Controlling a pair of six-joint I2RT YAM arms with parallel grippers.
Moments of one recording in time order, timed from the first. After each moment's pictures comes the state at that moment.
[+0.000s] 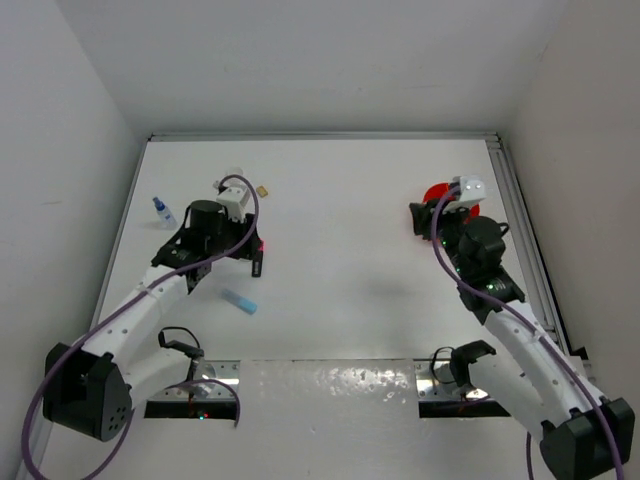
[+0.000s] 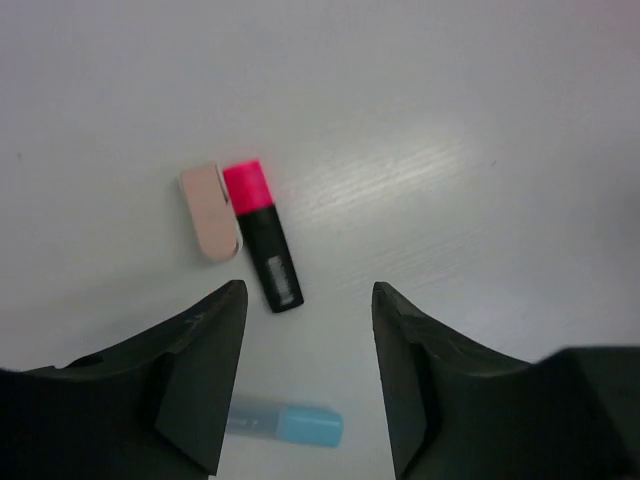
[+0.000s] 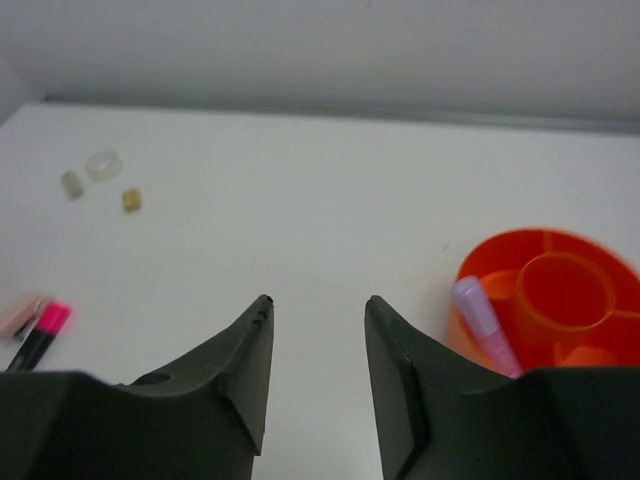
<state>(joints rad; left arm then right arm) -0.29 1.01 0.71 -0.26 0.15 -0.12 0.28 0.79 0.55 0.20 0.06 0.11</state>
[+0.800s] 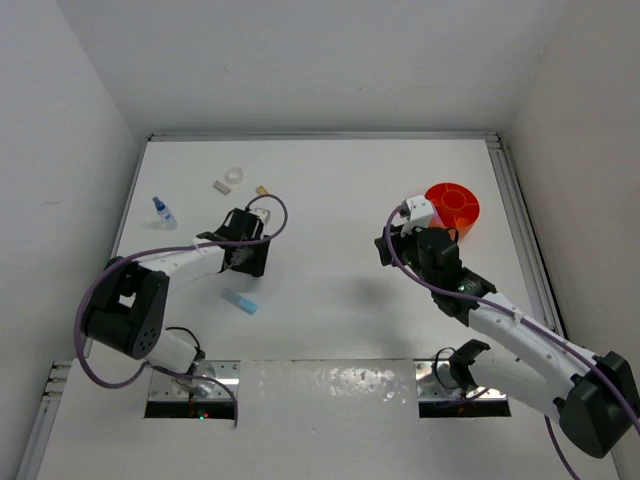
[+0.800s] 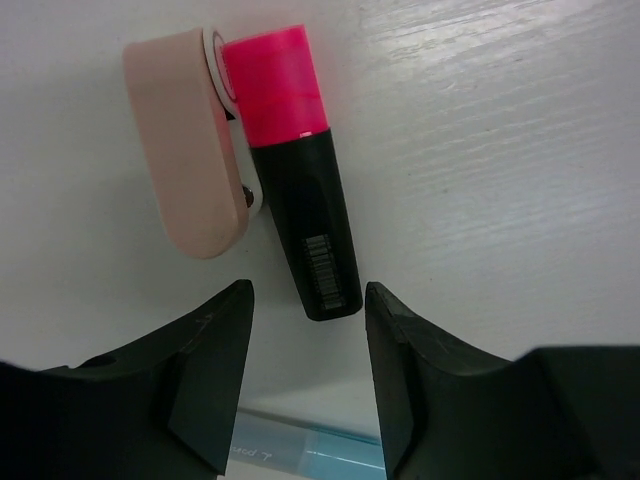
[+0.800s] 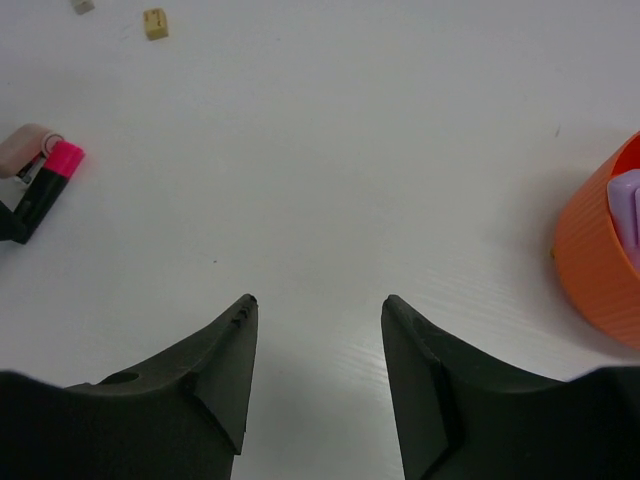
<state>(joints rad) -0.38 1.47 0.74 -0.32 -0.07 -0.14 0.60 0.93 0.50 0.08 0.19 0.15</state>
